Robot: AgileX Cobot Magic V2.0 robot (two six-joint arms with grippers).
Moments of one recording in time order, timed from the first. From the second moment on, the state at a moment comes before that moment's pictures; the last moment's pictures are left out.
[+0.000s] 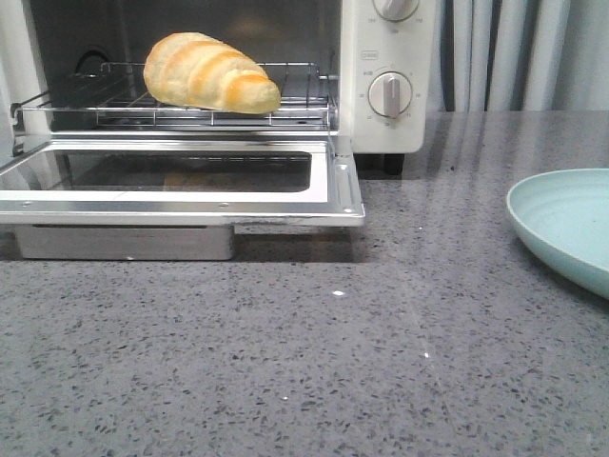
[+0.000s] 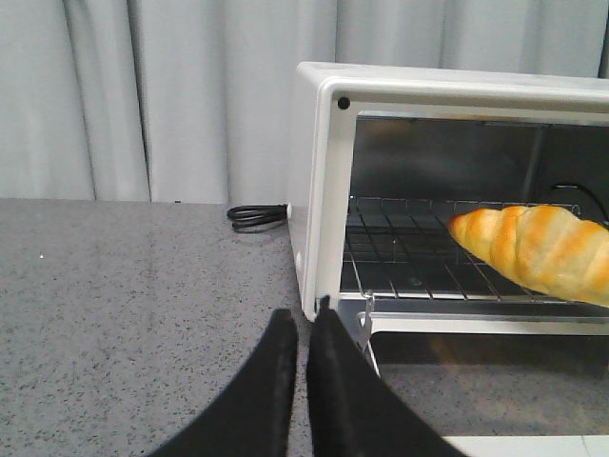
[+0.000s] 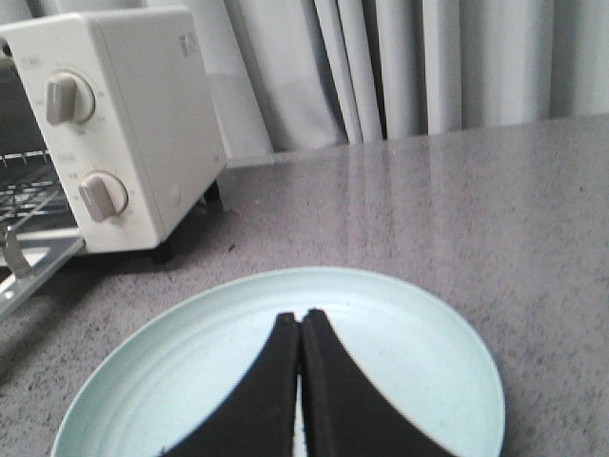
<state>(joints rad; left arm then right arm) -0.24 0.32 -0.19 -0.98 -0.12 0.88 0.08 -0.02 -0.06 -0.09 0.16 0.23</state>
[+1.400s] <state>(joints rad) -0.24 0.32 -0.19 -1.77 -0.06 0.88 0.08 -0.01 -0.03 -0.03 0.16 0.23</state>
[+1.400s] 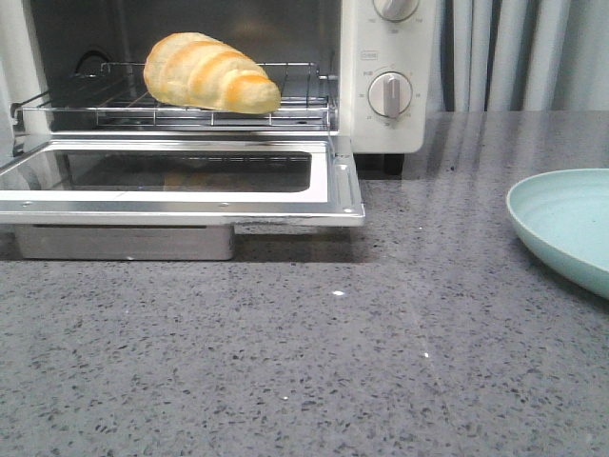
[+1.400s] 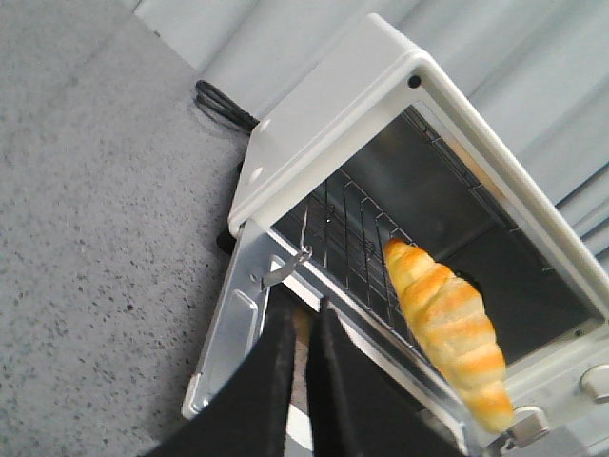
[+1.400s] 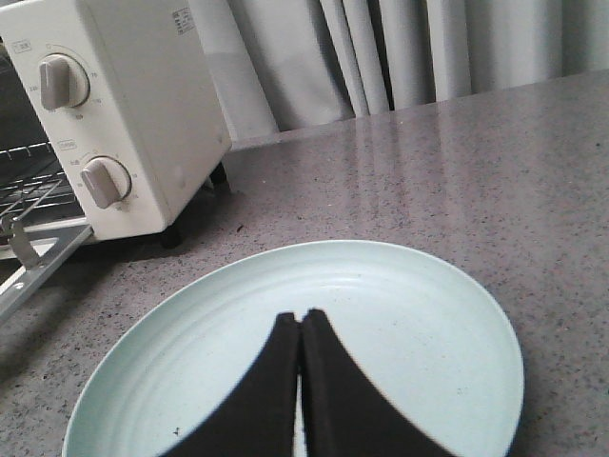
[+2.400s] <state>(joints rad) -0.24 0.32 -0.19 -1.82 0.13 1.41 0.08 -0.01 -0.03 -0.03 0.16 0.23</state>
